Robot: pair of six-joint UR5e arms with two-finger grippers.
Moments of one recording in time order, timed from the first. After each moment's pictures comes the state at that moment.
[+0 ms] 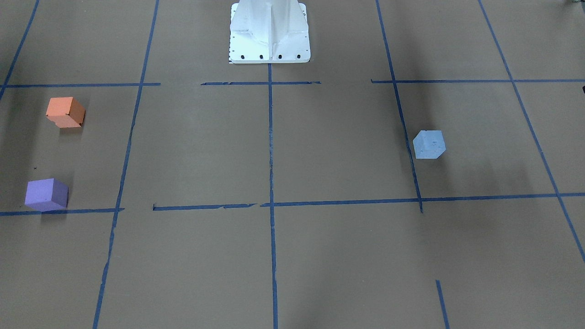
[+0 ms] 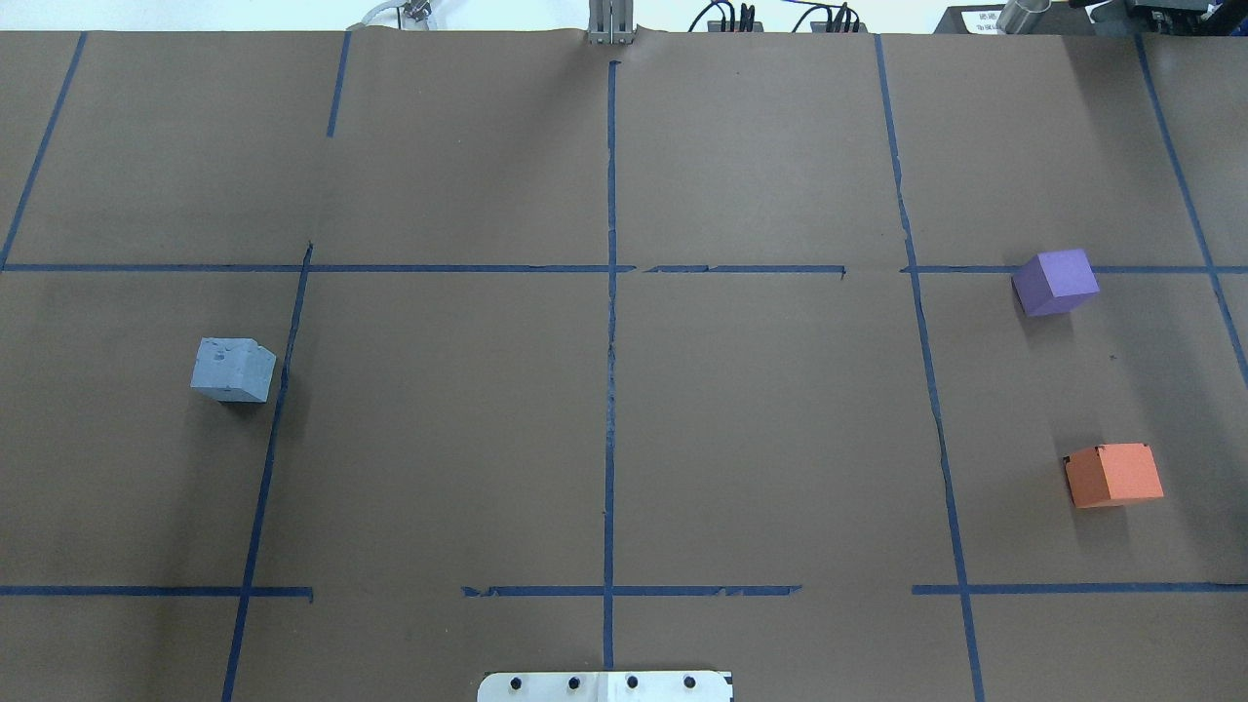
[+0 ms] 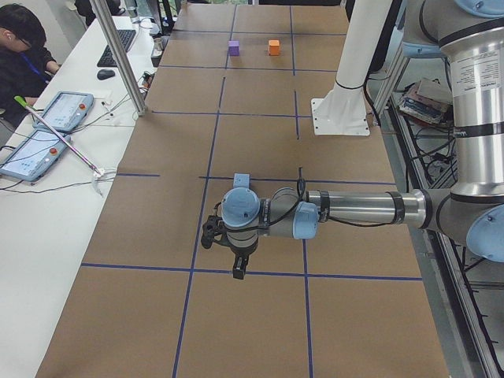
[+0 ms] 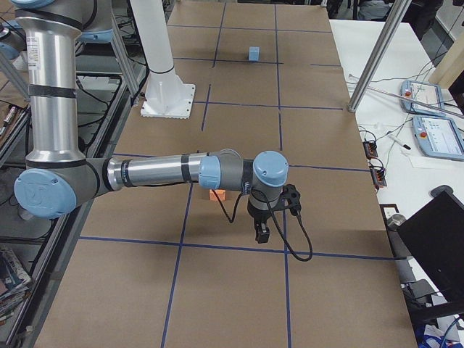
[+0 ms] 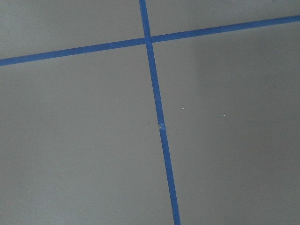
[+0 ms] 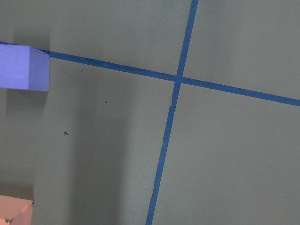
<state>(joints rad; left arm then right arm) -1.54 -1.37 -1.76 -1.64 -2.40 0.10 1.57 -1.60 1.74 -1.74 2.33 -0.21</state>
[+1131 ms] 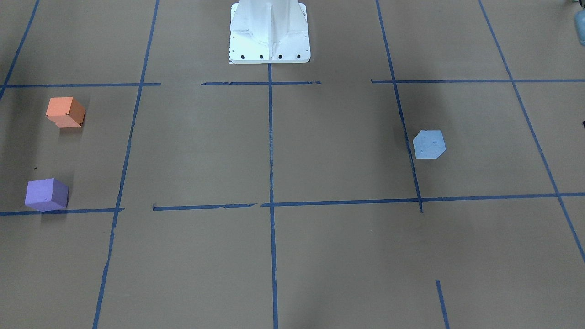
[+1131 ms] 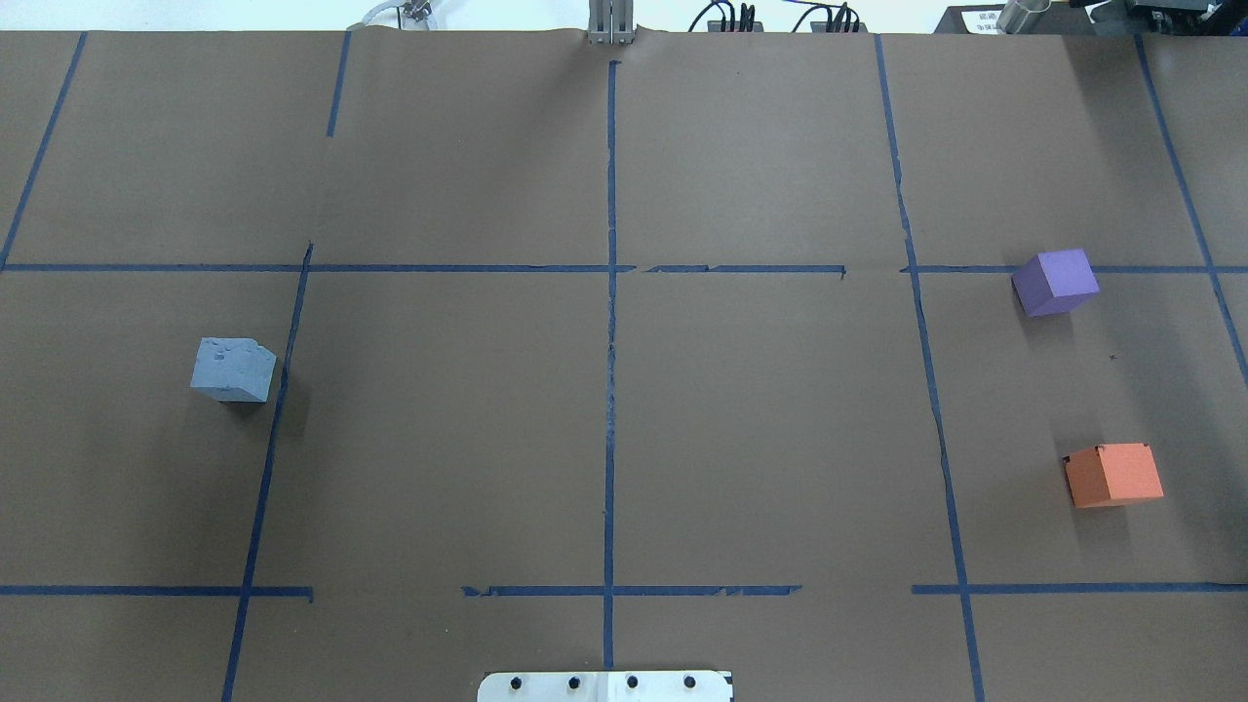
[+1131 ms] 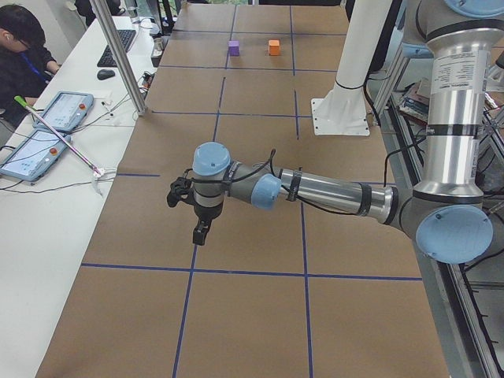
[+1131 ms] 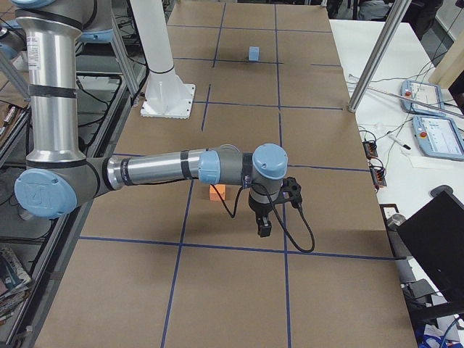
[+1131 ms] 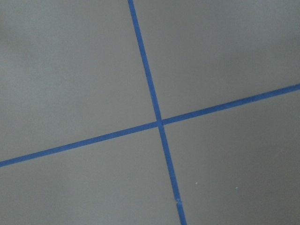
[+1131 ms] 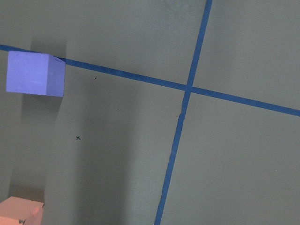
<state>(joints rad) -1.37 -1.56 -1.76 -1.80 -2.25 -0.23 1.56 -1.60 1.77 -1.74 2.34 -0.21</state>
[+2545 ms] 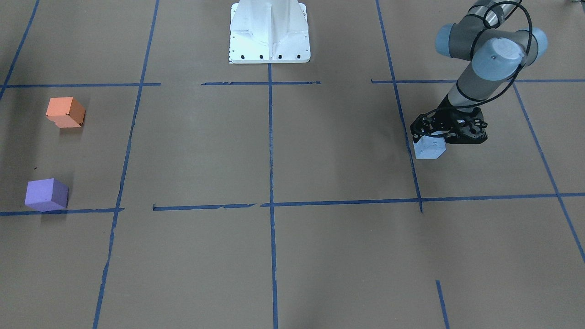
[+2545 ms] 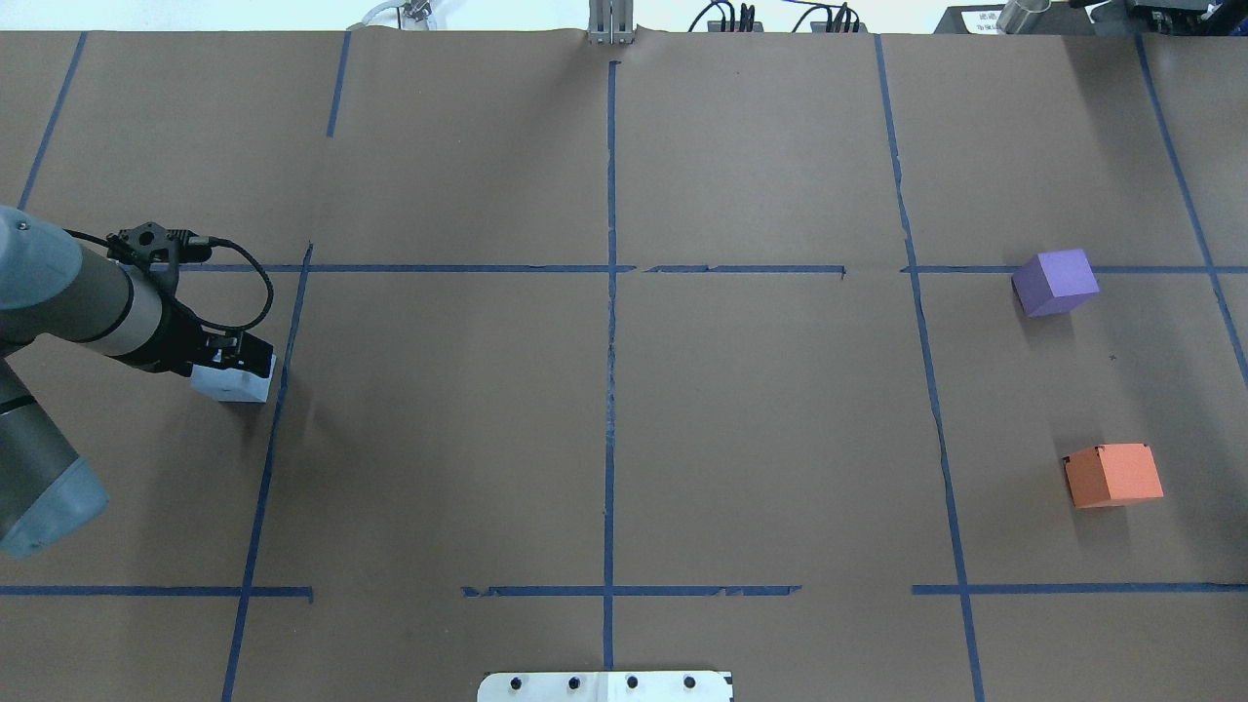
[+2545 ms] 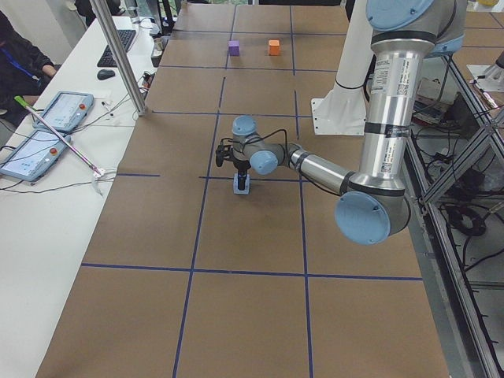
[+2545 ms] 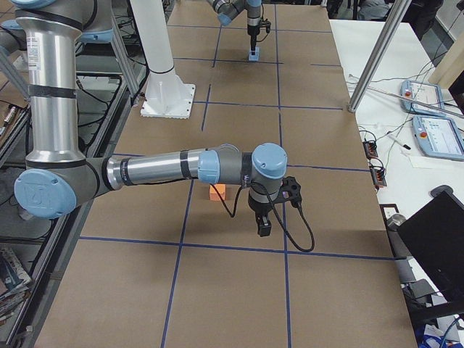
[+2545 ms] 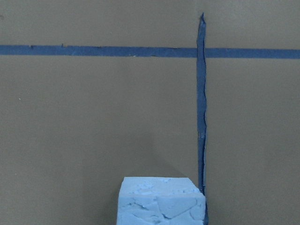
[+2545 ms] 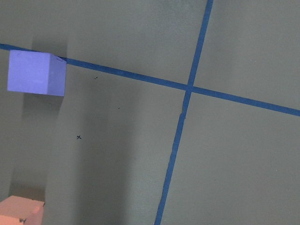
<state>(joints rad) -0.76 -1.67 -1.75 -1.98 -2.03 -0.99 1.56 -1.61 1.78 -1.74 2.34 -0.21</state>
